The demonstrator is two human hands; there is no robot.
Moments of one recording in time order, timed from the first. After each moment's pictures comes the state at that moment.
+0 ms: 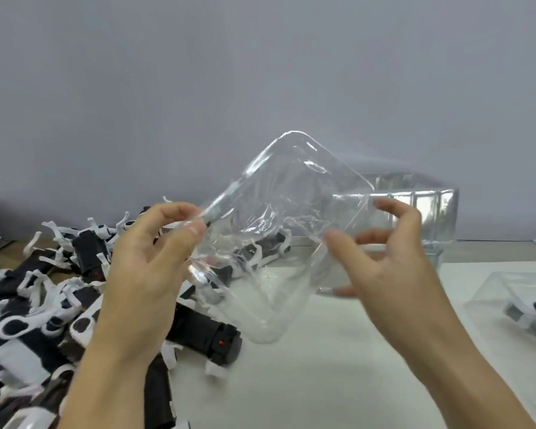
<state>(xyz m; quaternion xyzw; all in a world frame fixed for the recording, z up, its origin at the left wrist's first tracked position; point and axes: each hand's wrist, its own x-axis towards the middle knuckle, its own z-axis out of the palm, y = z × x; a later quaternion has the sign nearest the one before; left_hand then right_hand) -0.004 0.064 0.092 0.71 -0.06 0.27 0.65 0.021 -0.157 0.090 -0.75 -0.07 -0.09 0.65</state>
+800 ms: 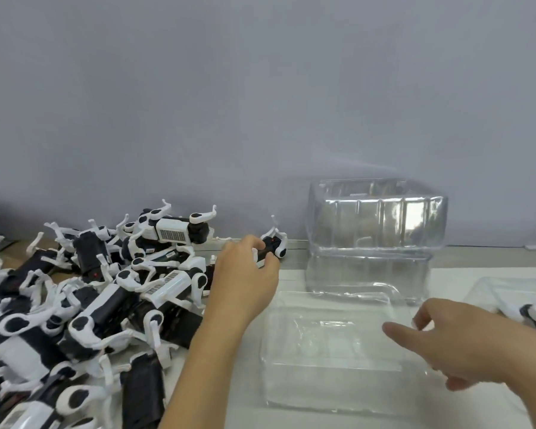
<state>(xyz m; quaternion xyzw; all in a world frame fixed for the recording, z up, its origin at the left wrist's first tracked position) 0.057 0.000 0.057 0.91 0.12 0.15 0.36 0.033 -0.242 0.078 -0.95 0.07 0.23 0.21</state>
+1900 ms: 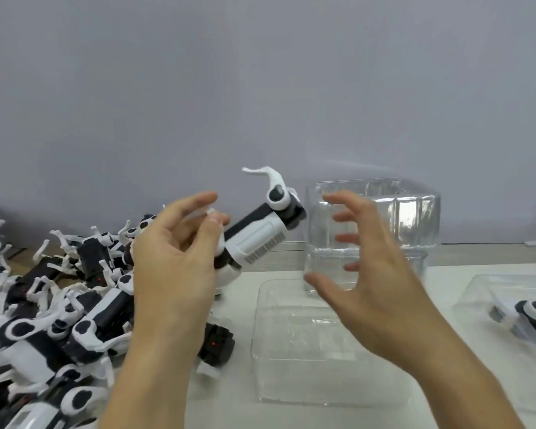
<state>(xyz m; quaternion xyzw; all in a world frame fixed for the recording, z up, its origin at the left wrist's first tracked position) -0.004 0.001 0.119 0.69 0.07 0.34 0.63 0.031 -0.183 0.080 -0.82 -0.24 -0.15 0.49</state>
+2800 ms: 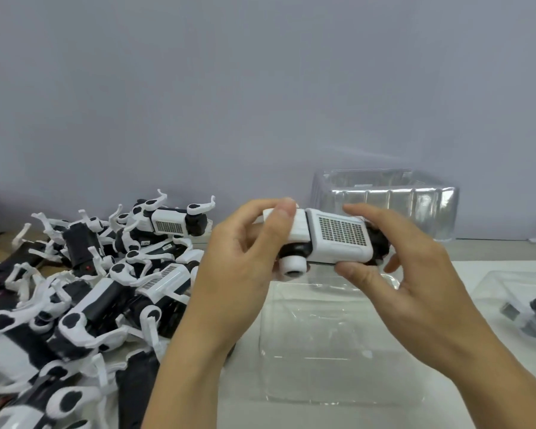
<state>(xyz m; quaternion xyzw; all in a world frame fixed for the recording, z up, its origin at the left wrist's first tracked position) 0.014 -0.006 0.095 0.71 -0.09 0.16 0.68 0.045 -0.195 0.060 -0.83 -0.26 -0.22 0.44</state>
